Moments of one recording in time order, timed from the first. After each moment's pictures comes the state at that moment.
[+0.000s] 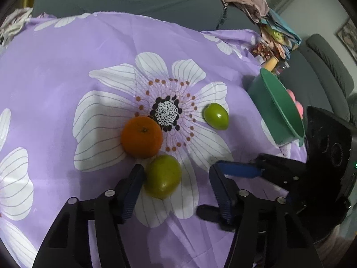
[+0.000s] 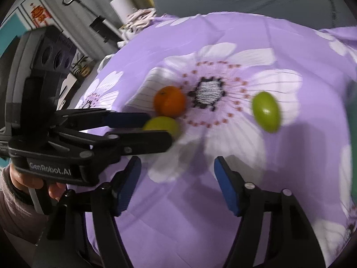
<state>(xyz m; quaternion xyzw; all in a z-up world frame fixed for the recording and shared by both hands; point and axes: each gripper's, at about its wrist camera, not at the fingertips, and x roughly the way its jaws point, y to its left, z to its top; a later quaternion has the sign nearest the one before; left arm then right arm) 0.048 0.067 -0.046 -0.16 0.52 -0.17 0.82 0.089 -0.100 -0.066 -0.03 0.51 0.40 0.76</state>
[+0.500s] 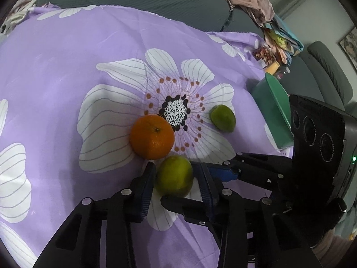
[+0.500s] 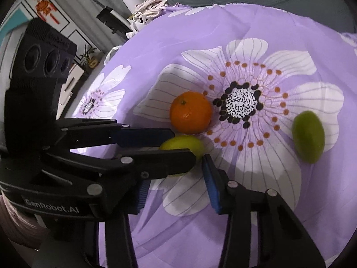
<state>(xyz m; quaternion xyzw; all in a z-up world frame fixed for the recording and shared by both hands) 0.051 0.079 -0.054 -0.18 0.52 -0.17 0.82 0.102 -0.053 -0.076 -0.04 0.53 0.42 0.73</state>
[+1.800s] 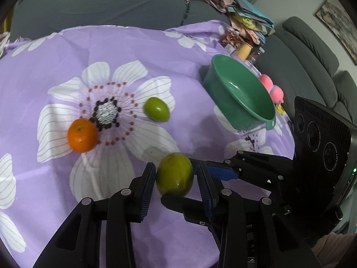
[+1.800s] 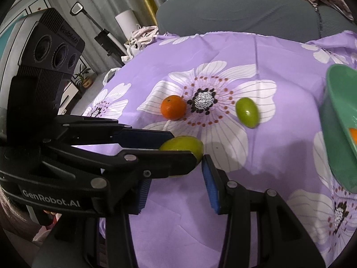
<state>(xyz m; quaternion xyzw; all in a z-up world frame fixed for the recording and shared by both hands) 0.029 -0.005 -0.007 -0.12 0.51 -0.22 0.83 0.057 -0.144 -0.034 -0.01 0.46 0.39 0.80</state>
